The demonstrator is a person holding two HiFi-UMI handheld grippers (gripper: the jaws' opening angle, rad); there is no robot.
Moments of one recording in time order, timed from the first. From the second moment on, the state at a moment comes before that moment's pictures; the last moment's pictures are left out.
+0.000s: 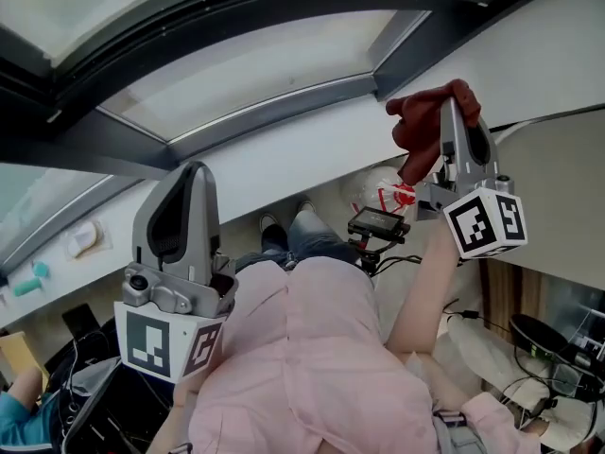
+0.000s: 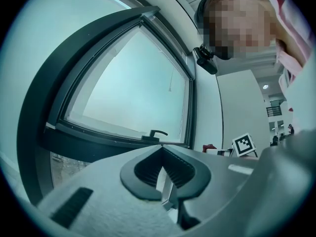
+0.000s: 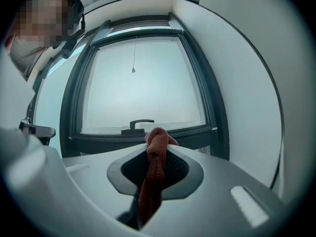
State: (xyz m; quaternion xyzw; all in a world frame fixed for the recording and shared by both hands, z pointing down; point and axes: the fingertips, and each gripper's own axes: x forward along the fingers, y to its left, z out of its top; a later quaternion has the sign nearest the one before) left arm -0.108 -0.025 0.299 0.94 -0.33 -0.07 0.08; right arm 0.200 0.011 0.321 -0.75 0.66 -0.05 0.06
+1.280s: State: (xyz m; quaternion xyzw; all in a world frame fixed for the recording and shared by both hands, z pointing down) left arm -0.001 -0.060 0.282 0.88 -0.47 -0.08 0.07; right arm 0.209 -0.179 0.240 -0.59 0.80 0.05 -0.02
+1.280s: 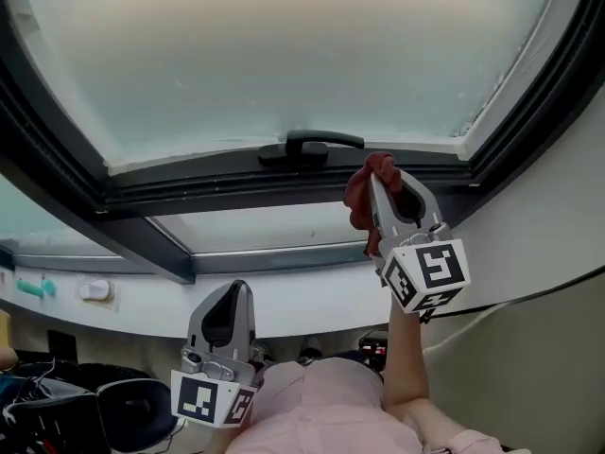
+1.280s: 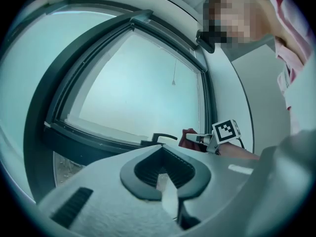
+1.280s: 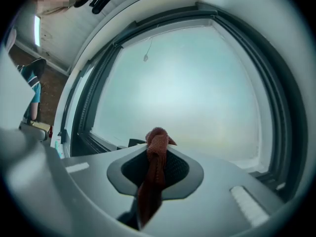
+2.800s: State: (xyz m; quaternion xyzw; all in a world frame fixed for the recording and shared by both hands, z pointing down) left arm 0.006 -0.071 0.277 0.83 -0.55 -0.11 0.05; right arm 0.174 -0.248 0.287 -0.53 0.83 -0.01 -0.19
